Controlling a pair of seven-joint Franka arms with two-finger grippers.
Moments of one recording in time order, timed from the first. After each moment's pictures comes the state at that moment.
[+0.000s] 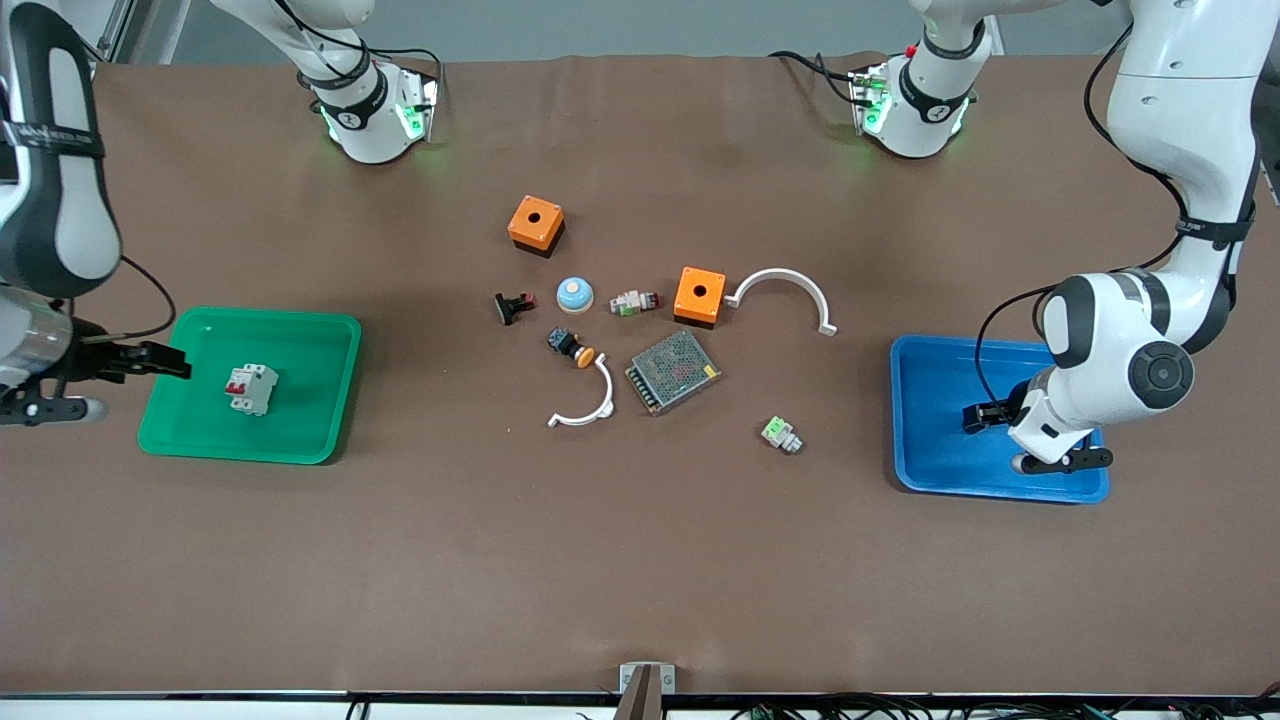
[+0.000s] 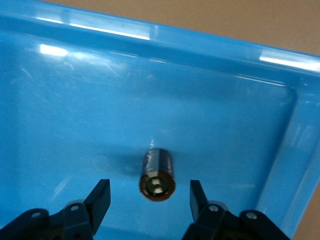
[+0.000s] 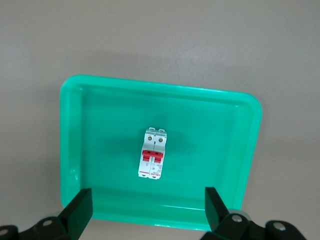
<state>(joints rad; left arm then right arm) 0.08 0.53 -0.05 -1.88 0.01 2.29 -0.08 -0.18 0.25 -0.06 -1.90 0.00 2.06 -0.29</state>
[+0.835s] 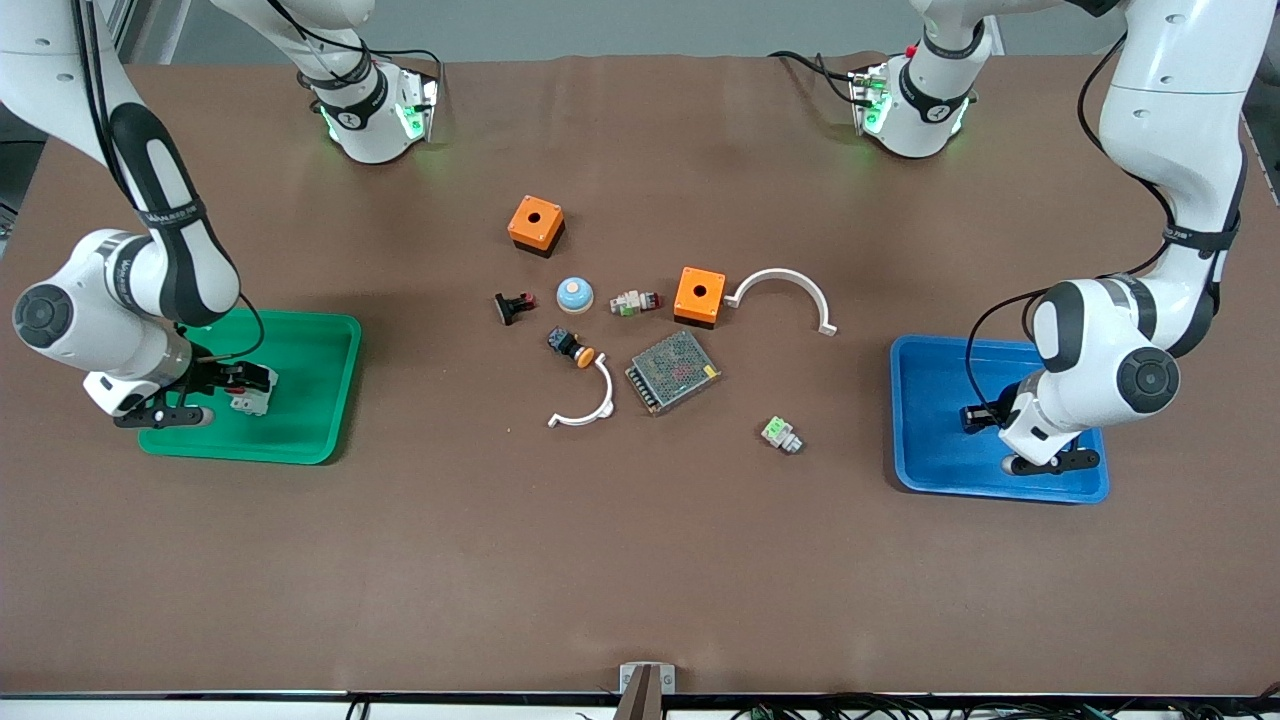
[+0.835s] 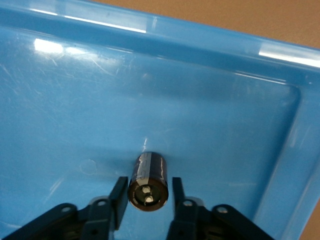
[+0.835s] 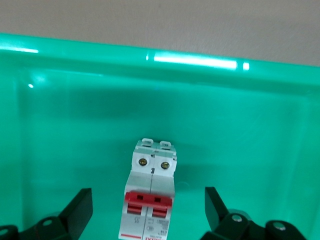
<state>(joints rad) 0.07 0.55 -0.06 -1.88 0.01 2.31 -0.08 -0.18 0.40 -0.06 -2.11 0.00 2.44 -0.28</state>
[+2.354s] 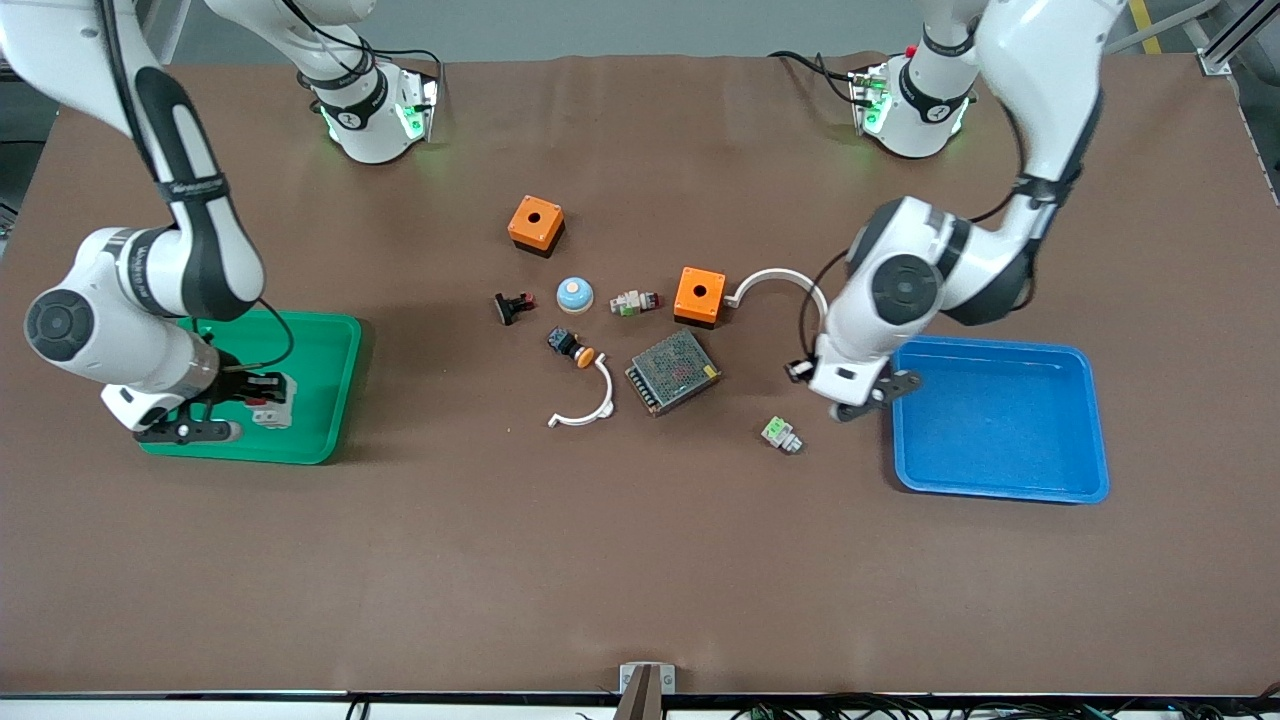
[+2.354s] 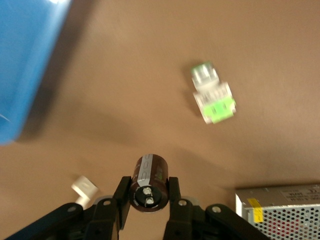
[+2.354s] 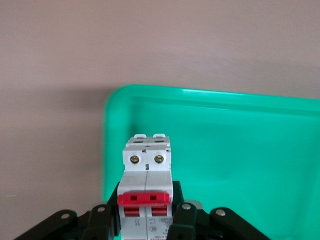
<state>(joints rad) -0.21 0.43 -0.30 -1.92 0.08 2.25 -1.00 0.02 0.32 -0.04 -1.95 0.00 2.19 -0.03</state>
